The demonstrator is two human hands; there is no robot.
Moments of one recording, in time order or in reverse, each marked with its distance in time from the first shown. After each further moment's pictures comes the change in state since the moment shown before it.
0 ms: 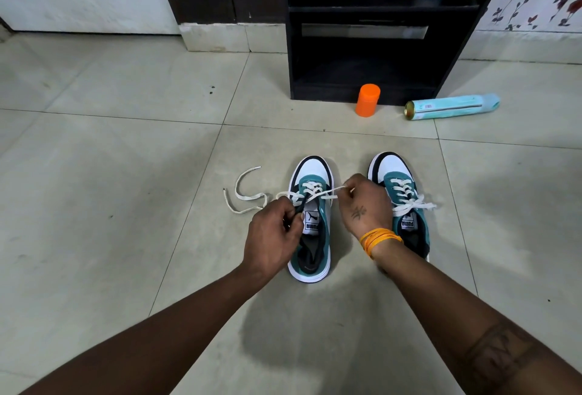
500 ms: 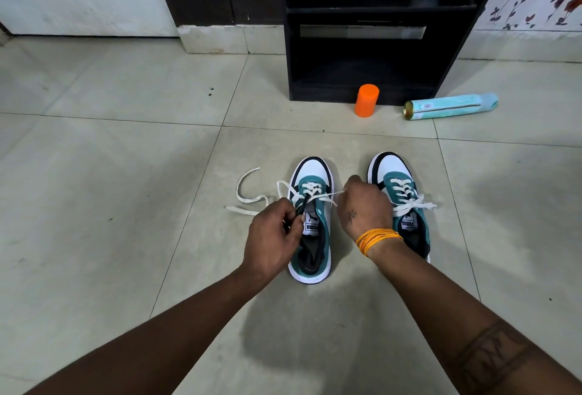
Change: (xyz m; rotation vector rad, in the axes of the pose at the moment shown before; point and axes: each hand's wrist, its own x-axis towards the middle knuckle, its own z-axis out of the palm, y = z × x) left_hand -0.002 -0.001 0.000 -0.028 0.000 0.018; right_hand 0.003 0.000 0.004 -0.301 -0.086 -0.011
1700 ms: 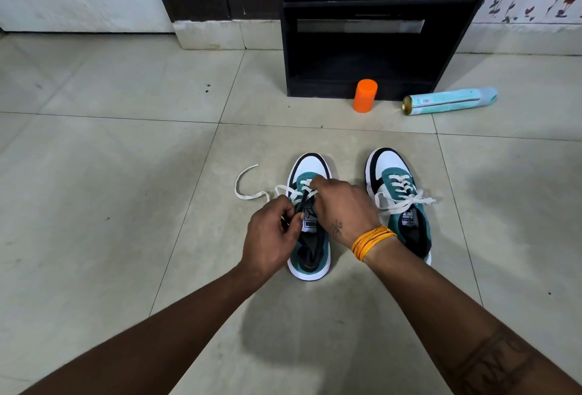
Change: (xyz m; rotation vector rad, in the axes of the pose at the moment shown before) left_hand 0.000 -0.005 0.002 -0.045 -0.001 0.036; right_hand -0.011 -0.026 -0.010 -0.072 -0.037 -0.406
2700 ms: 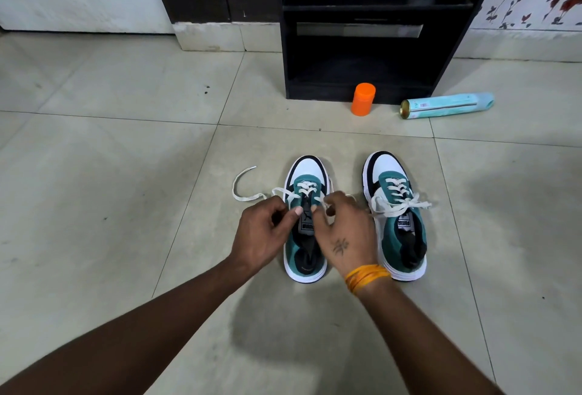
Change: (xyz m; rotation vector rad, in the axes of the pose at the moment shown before) left_hand 0.012 -0.004 -0.011 -0.021 -0.046 -0.052; right_hand -0.040 -0.011 0.015 0.388 0.242 0.362
